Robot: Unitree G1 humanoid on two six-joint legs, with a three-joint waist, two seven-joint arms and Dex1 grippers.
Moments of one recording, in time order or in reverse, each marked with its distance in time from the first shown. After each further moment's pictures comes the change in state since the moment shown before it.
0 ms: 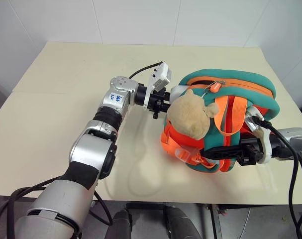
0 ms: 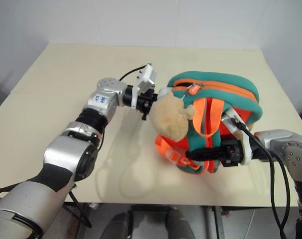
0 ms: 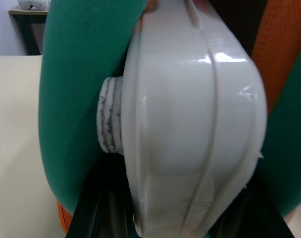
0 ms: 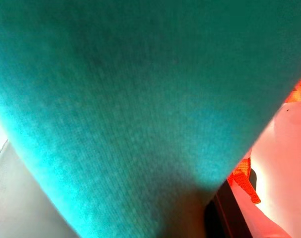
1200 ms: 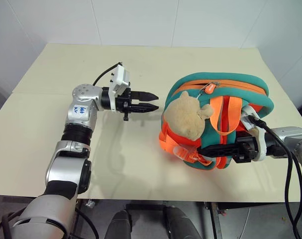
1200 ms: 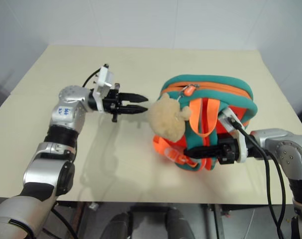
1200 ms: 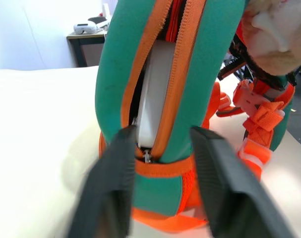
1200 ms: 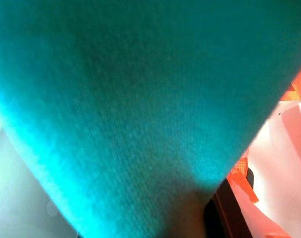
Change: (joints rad) left arm 0.283 0.198 0.084 -0.392 -0.114 0.052 0.009; right arm -0.028 0.021 0.038 0.034 -0.046 -0.046 0.008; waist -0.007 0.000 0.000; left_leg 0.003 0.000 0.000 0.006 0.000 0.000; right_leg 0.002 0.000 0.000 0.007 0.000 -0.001
